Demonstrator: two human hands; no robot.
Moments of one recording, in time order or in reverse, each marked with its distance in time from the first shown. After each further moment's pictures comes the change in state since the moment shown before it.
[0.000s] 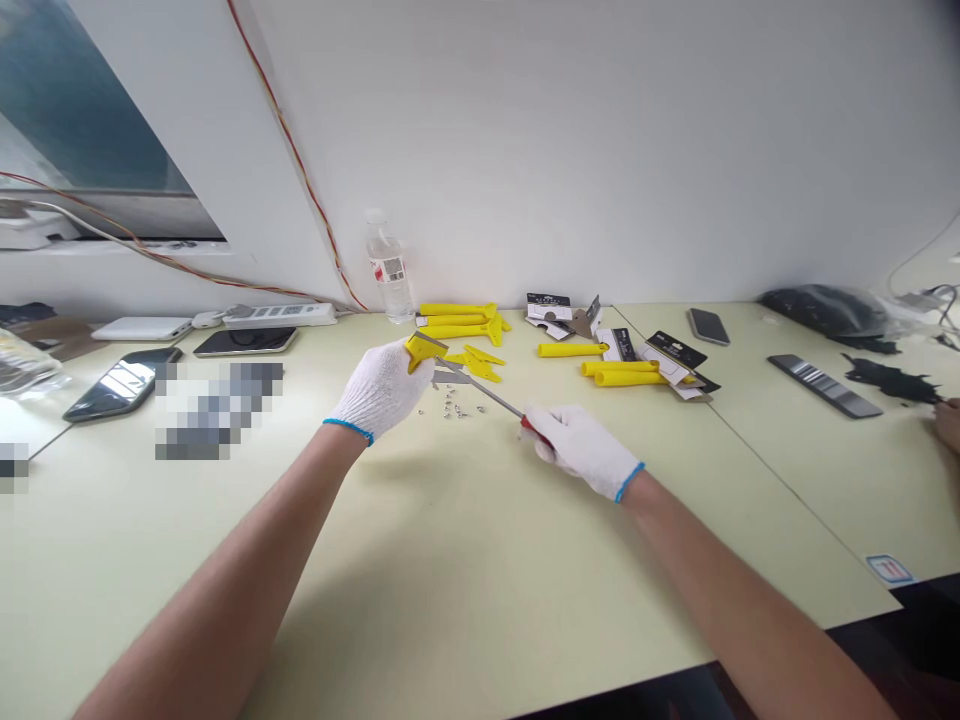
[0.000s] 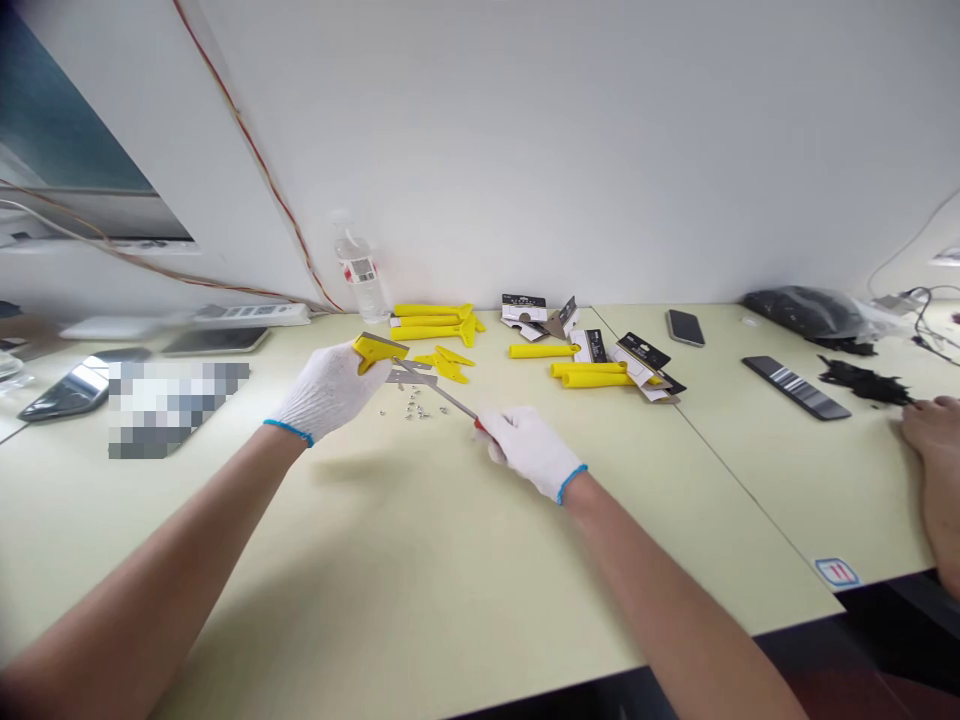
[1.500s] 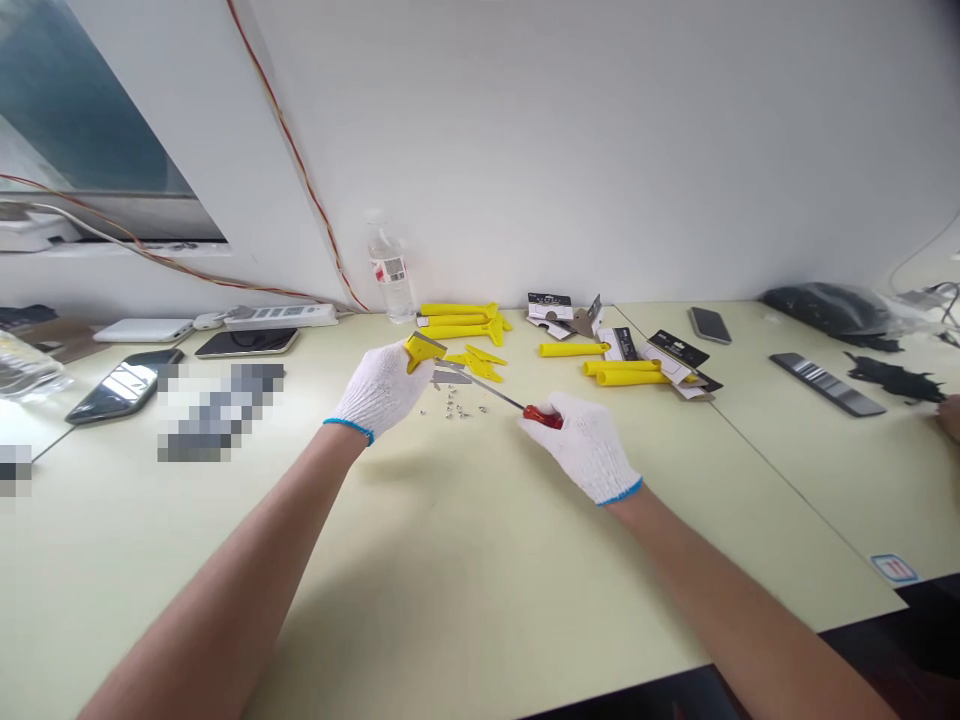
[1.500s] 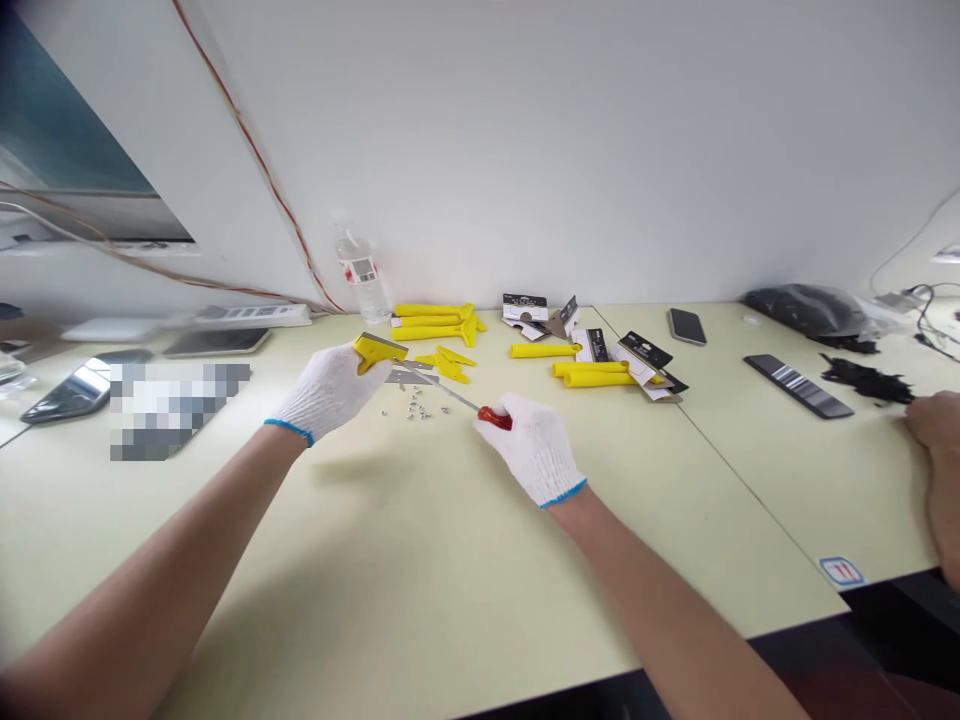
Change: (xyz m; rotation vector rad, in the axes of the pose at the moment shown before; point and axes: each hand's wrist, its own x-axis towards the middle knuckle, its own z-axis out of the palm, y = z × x) left_hand 0.002 -0.005 0.003 0.005 -0.042 -0.043; right_hand 0.017 0.036 0.005 -0.023 0.237 -0.376
